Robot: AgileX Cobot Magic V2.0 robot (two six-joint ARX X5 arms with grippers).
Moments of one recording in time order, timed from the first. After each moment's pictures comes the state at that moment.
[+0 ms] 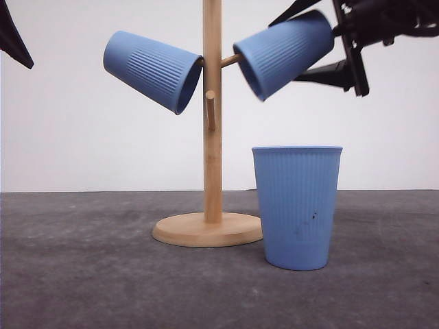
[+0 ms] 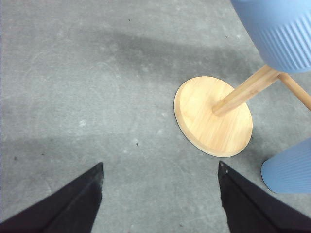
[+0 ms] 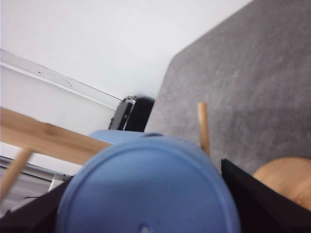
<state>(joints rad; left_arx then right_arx) -0.21 0.79 0.78 -0.62 0.21 -0.27 0.20 1.43 0.91 0.36 -0.81 0.95</state>
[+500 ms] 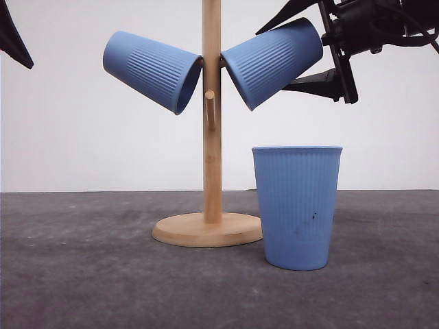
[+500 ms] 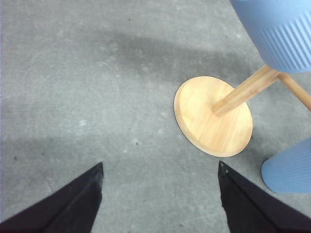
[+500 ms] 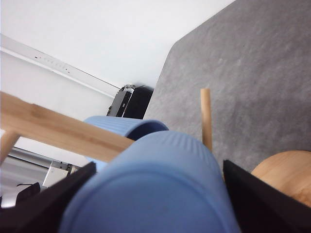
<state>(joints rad) -0.21 0.79 0.78 -0.62 0.21 -0.27 0.25 1.45 0.91 0.36 -0.80 0.92</state>
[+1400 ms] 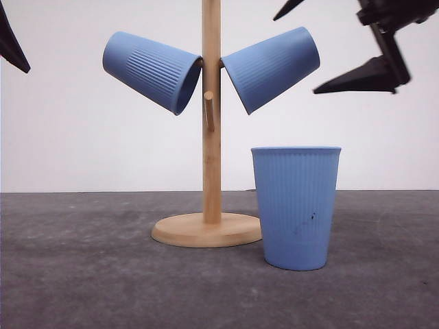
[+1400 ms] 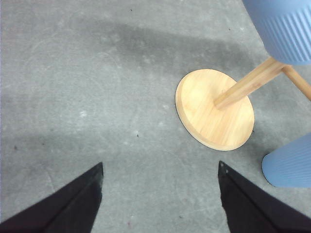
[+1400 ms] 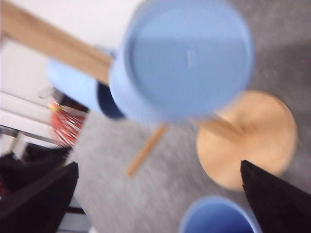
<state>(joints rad) -0.21 0.79 0.78 -0.65 0.21 -0.28 0.24 1.20 0.88 -0.19 -0.76 0.59</state>
